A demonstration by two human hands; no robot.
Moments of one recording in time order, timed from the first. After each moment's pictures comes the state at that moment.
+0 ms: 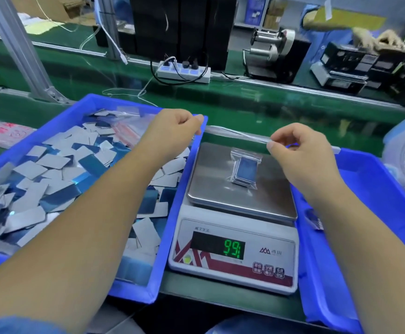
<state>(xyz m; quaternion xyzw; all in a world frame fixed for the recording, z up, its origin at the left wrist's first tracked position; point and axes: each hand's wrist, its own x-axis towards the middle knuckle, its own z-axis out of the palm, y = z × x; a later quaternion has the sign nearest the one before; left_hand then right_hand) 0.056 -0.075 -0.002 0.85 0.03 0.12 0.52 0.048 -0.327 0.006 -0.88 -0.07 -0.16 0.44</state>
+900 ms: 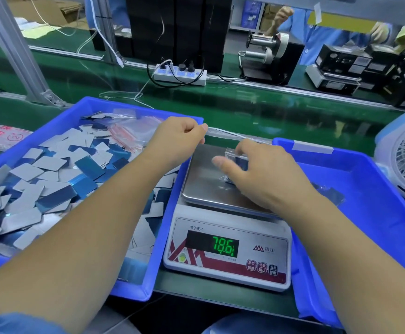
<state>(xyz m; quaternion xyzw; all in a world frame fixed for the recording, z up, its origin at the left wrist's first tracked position) 0.051 -0.092 -0.006 0.86 0.00 0.11 0.50 0.020 -0.290 0.007 -0.97 -0.17 -0.11 0.14</state>
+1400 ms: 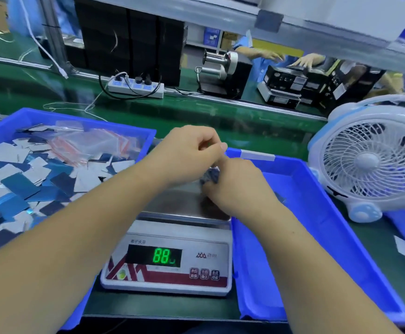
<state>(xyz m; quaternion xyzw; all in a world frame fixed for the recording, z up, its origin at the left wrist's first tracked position) 0.033 -0.188 0.036 0.87 -0.19 0.09 0.45 0.018 -0.335 0.012 -0.98 -0.14 -0.10 0.12</state>
